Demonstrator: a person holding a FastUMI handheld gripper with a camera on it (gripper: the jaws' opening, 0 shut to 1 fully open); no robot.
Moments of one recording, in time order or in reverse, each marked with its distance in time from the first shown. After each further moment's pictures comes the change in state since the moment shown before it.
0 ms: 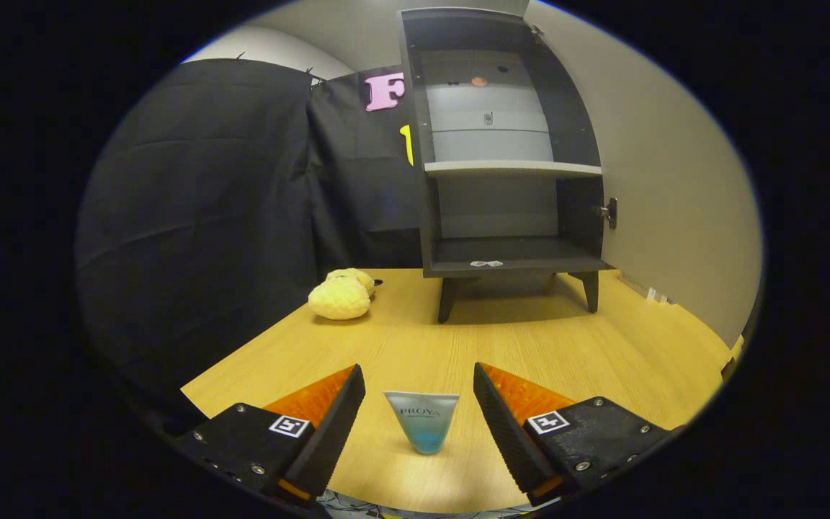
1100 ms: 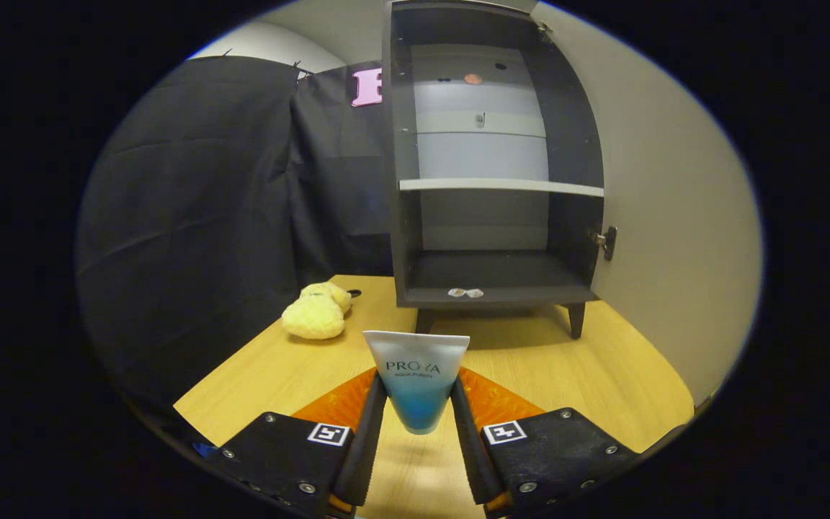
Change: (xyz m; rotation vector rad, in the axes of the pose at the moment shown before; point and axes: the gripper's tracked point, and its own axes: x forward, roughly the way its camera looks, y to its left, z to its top) arm 0.018 -0.028 0.059 -0.020 -0.003 -0.048
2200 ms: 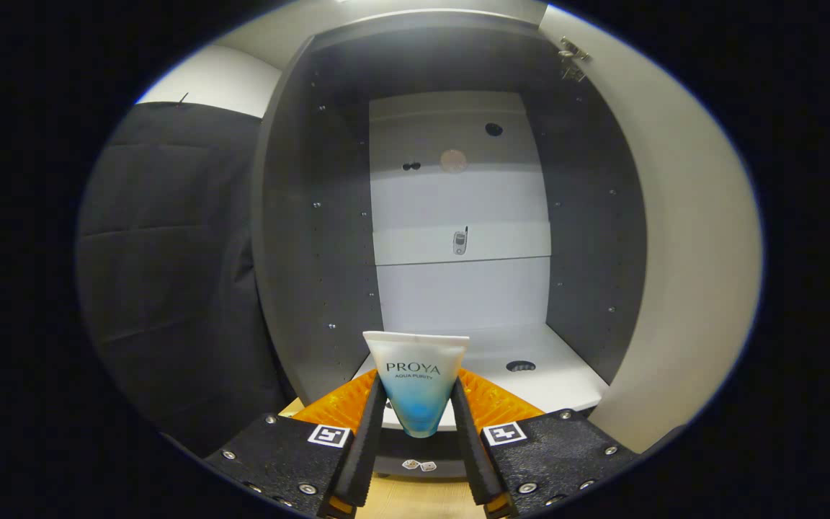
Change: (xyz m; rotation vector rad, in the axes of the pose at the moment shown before) arm 0.105 -0.056 0.225 0.014 -0.174 0.004
